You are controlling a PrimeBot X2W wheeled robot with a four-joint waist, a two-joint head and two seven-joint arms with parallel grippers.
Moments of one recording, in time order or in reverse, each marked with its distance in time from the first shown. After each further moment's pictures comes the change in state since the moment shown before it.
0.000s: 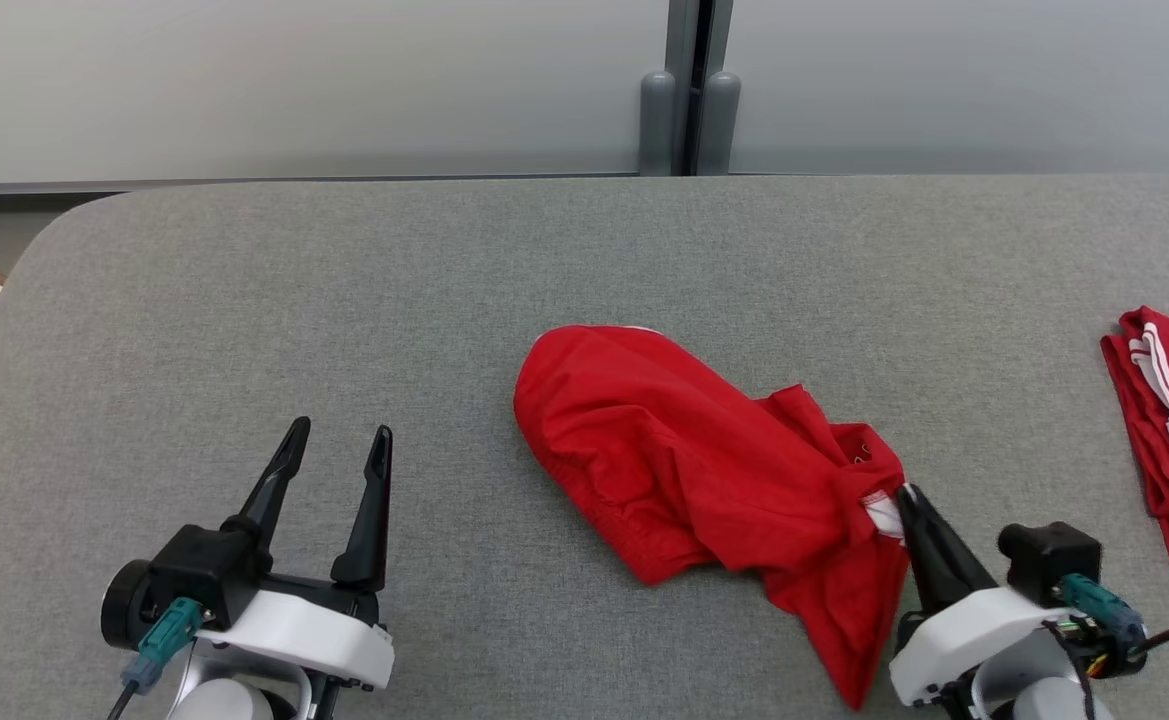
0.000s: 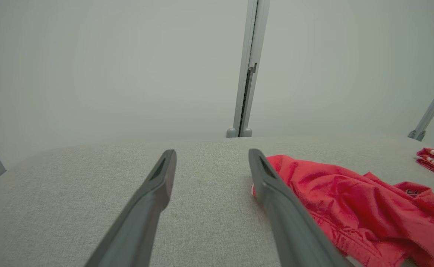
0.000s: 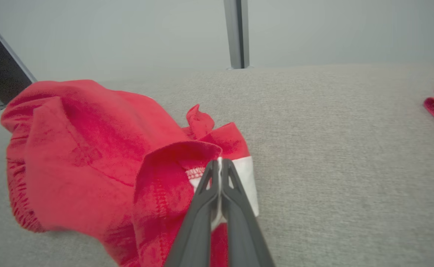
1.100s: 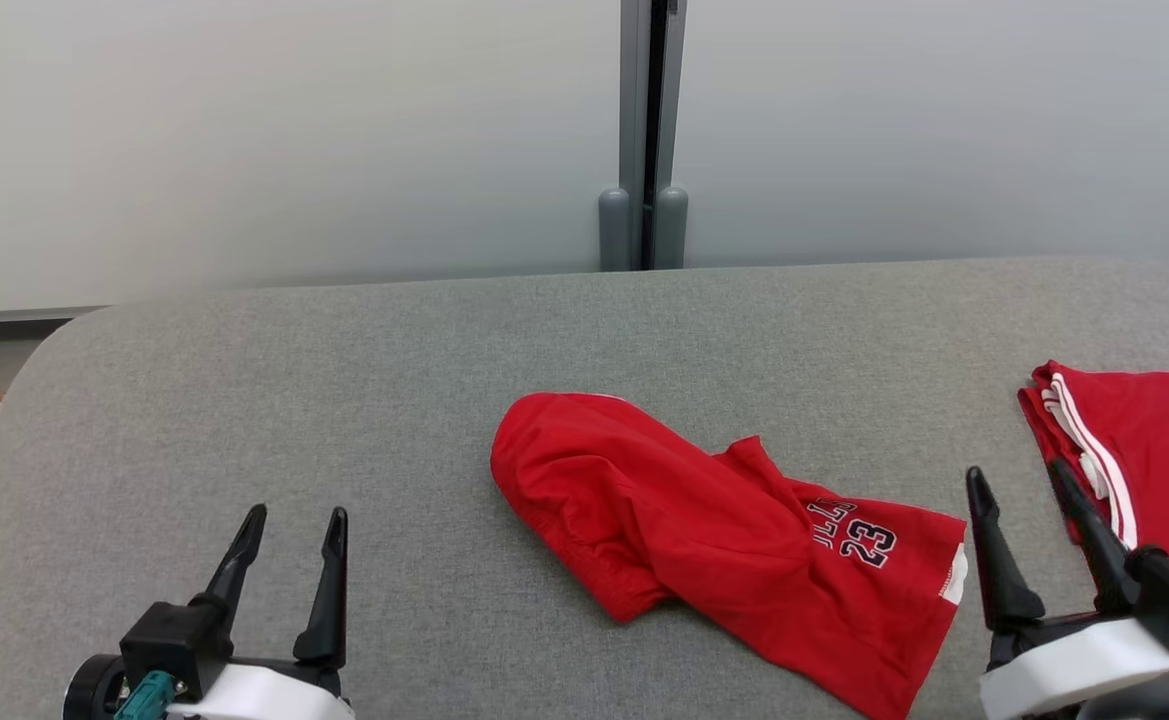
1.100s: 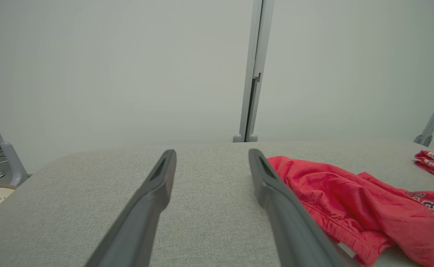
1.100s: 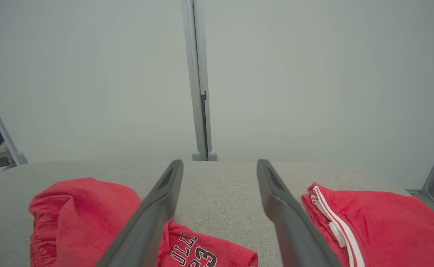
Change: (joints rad) left arm 0.112 0.036 0.027 0.003 -0.018 0.046 -0.004; right arm 0.185 -0.047 -0.163 -0.403 -0.040 0.000 0.043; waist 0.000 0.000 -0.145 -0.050
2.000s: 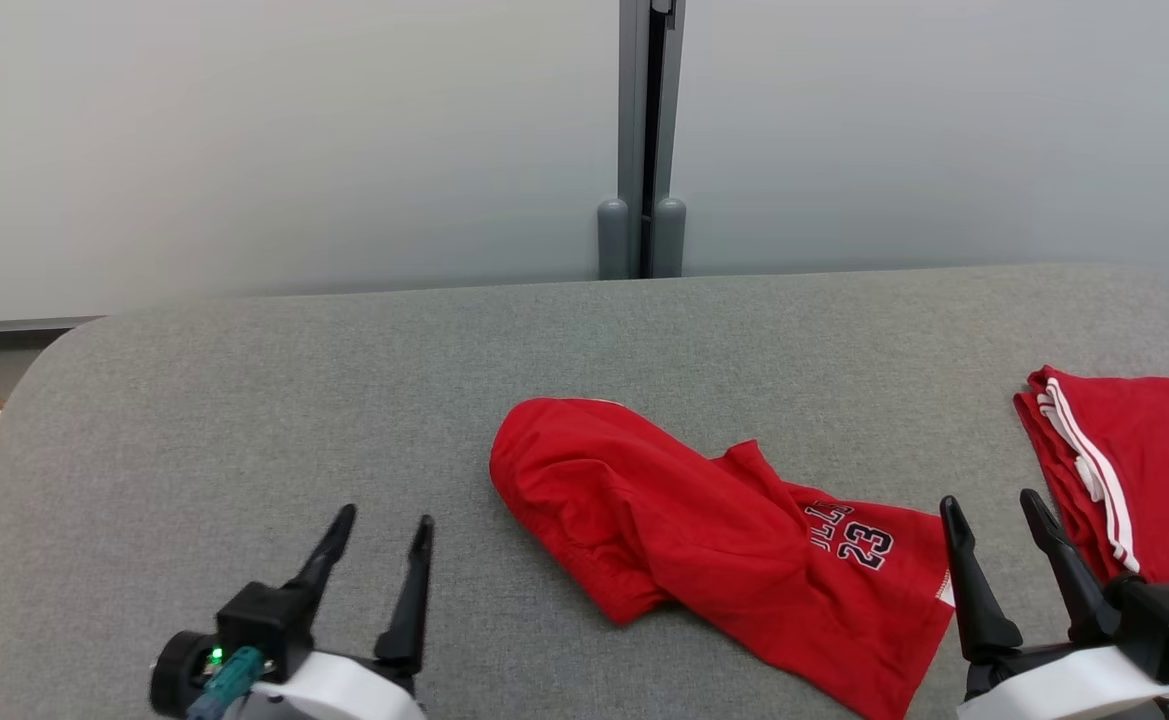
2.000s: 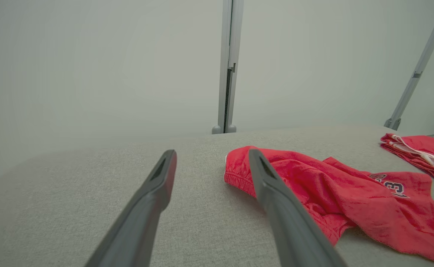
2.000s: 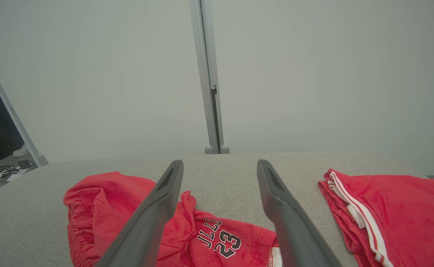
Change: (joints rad) left arm -0.020 -0.016 -0.094 -0.001 0.009 -0.014 0.060; right arm 0.082 0.052 0.026 -0.094 0.013 0.000 0.065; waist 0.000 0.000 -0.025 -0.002
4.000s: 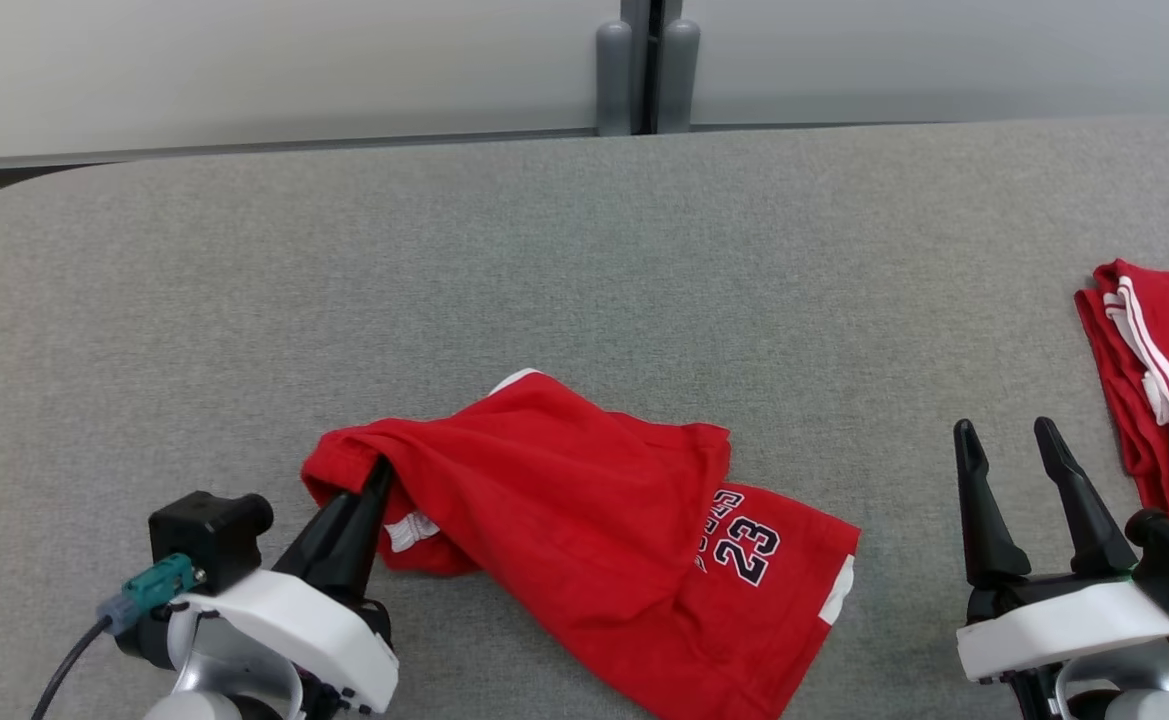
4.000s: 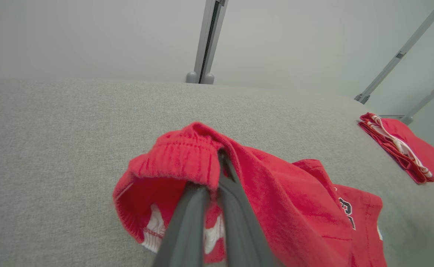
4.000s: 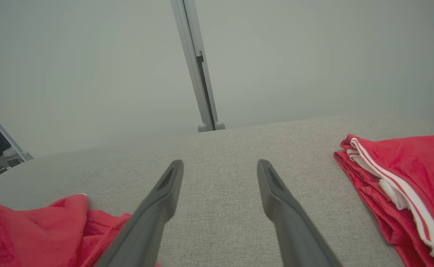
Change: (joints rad) left arm -0.038 0.092 -0.013 -0.287 -0.215 0.023 0.286; right arm -0.110 0.031 -0.026 0.032 0.034 0.000 -0.027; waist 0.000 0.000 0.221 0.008
